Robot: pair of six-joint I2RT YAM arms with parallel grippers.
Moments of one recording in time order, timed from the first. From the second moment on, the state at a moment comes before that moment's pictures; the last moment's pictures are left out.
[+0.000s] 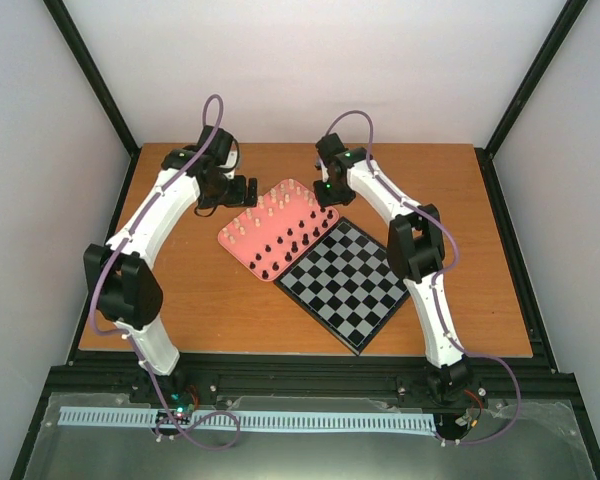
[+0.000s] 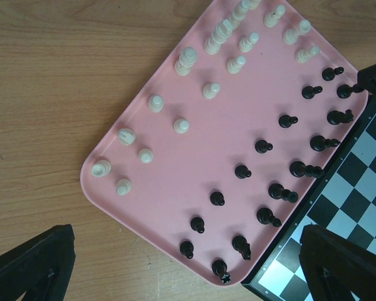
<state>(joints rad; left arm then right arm) -0.29 1.74 1.68 -1.05 0.06 -0.28 0.47 2.41 2.24 -1.02 -0.04 0.16</state>
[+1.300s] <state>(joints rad) -0.29 1.78 1.68 -1.06 0.05 -0.28 0.44 2.48 2.21 -1.04 -0.09 0.14</state>
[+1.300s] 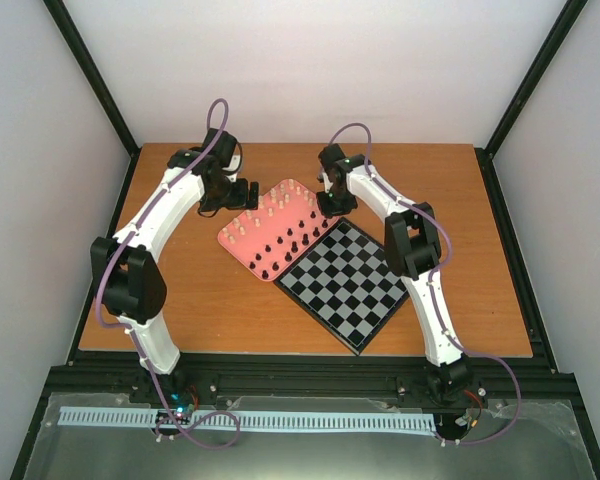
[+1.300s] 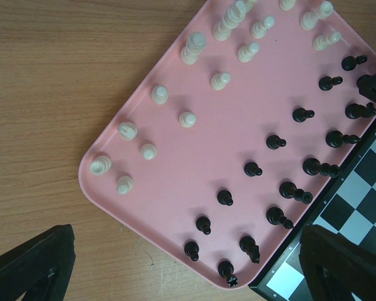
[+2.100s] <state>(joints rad) -0.29 1.79 1.68 -1.06 0.05 -0.28 0.44 2.48 2.22 -1.06 -0.11 0.14</state>
